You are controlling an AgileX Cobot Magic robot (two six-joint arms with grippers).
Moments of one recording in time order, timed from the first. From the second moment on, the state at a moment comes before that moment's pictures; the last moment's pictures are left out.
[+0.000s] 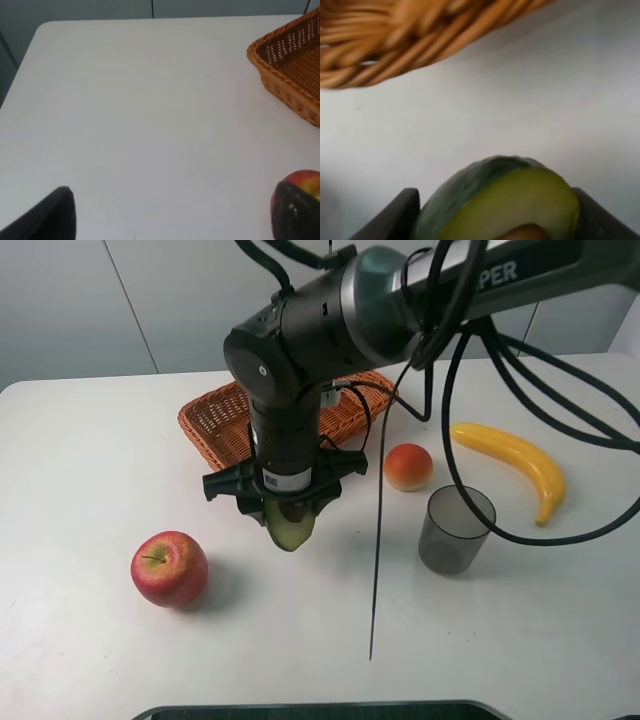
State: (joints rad) left arm 0.04 0.00 -0.51 0.02 1.08 -0.02; right arm 0.94 2.09 -1.44 -0.06 0.89 0.74
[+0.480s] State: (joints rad) left arm 0.04 0.00 -0.51 0.02 1.08 -0.02; right arm 0.90 2.04 -1.67 -0.15 0.97 0.64
